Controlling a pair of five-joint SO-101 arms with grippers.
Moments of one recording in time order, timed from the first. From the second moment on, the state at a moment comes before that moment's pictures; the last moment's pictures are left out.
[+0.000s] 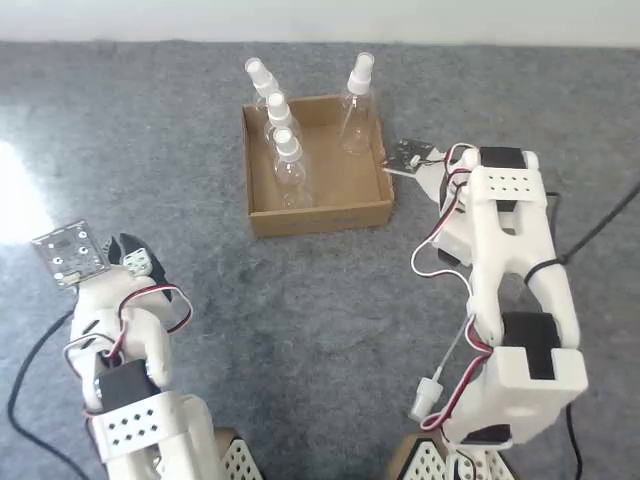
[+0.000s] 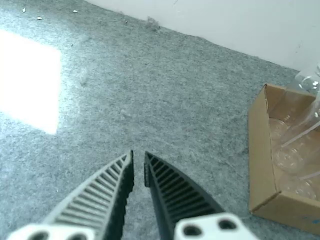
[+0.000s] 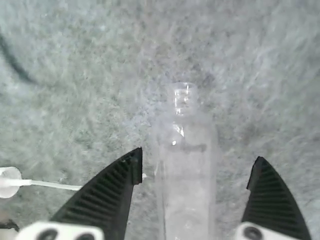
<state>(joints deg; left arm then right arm) -26.2 -80.7 82.6 40.3 11.4 -2.5 10.0 6.3 80.4 56.4</state>
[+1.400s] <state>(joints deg) -26.2 -80.7 82.6 40.3 9.3 -3.2 14.7 11.6 73.5 59.0</state>
